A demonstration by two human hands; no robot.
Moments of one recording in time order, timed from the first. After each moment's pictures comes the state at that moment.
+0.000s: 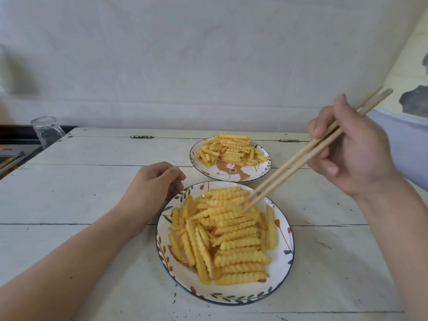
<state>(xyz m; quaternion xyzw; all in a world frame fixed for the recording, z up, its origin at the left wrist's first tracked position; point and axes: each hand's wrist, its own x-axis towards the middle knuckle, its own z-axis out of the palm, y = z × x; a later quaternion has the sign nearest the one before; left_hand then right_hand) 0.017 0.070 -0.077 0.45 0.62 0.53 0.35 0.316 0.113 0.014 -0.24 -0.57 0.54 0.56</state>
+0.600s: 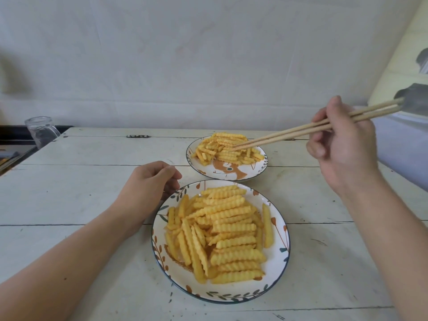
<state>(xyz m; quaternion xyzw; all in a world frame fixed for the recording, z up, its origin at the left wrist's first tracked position) 0.018 0.070 -0.076 0.45 0.63 0.53 0.35 0.316 0.132 0.001 -0.32 -0.52 0.40 0.69</state>
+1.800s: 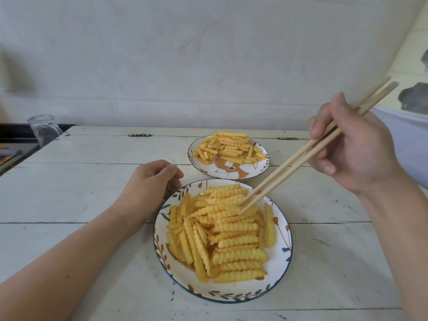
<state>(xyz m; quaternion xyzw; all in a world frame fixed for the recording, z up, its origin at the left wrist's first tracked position) 0.018 0.070 -0.076 0.45 0.63 0.53 0.35 0.321 0.113 0.013 -0.23 -0.63 0.50 0.55</state>
